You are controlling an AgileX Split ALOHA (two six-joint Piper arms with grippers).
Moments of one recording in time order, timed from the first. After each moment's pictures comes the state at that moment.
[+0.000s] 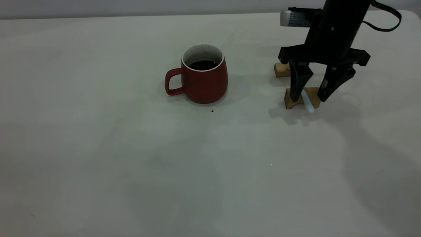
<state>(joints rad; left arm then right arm) 0.02 -0.02 -0.49 0.09 1.13 -0.08 0.25 2.39 -1.50 0.28 0.77 -0.12</state>
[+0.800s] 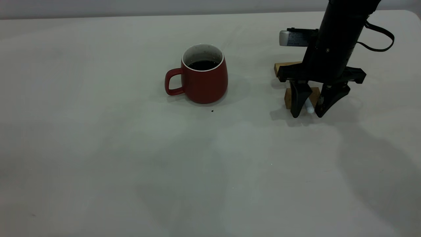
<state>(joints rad) 0.02 -0.02 -0.49 0.09 1.13 -0.08 0.25 2.46 -1.51 0.28 0.75 -0.11</state>
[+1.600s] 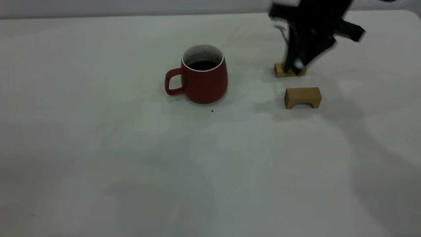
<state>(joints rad) 0.02 -0.02 -0.49 0.09 1.13 -0.08 0.25 2.28 -1.57 0.56 1.00 -0.13</state>
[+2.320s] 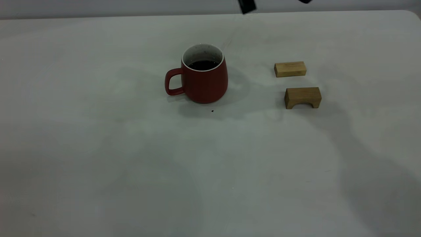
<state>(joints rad) 0.02 -0.02 -0.49 0.09 1.13 -0.08 0.32 2.28 -1.58 1.49 1.16 -0.29</state>
